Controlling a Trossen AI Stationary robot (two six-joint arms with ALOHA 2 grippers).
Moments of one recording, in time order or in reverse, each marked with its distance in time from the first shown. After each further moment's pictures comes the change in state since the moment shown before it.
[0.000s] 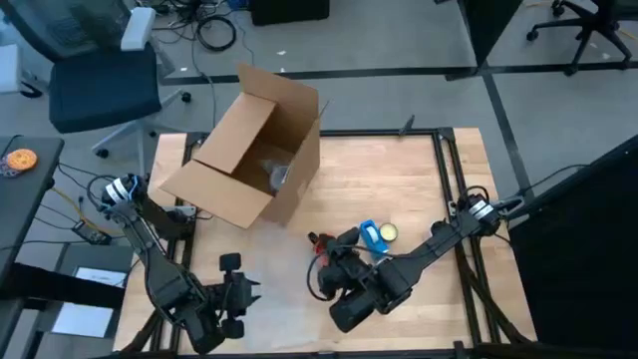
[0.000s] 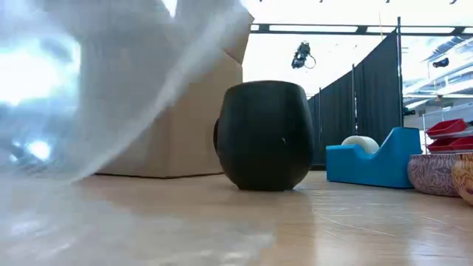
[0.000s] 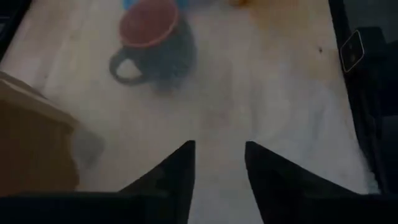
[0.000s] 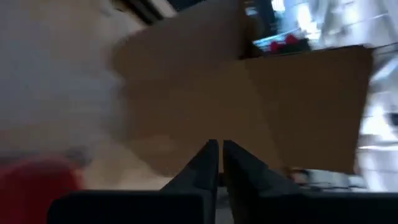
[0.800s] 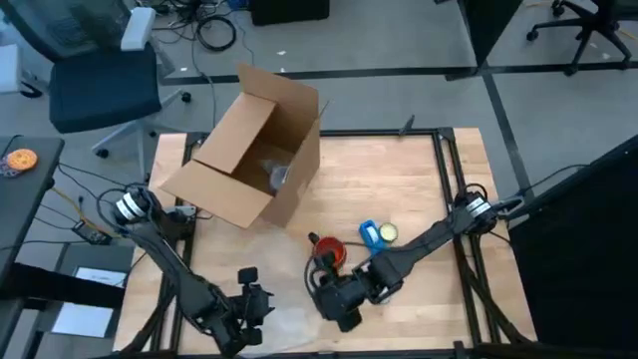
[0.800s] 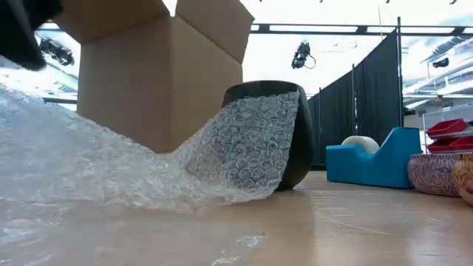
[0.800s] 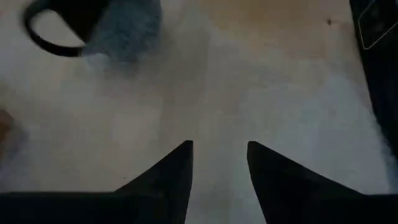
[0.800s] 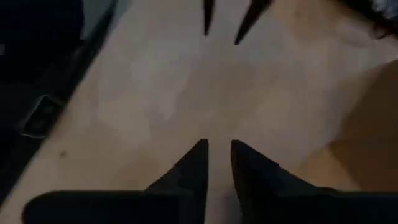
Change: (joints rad) left arm 0.057 0.191 -0.214 0.481 0.101 0.042; right arm -0.037 0.006 -0.106 0.115 -1.068 0.293
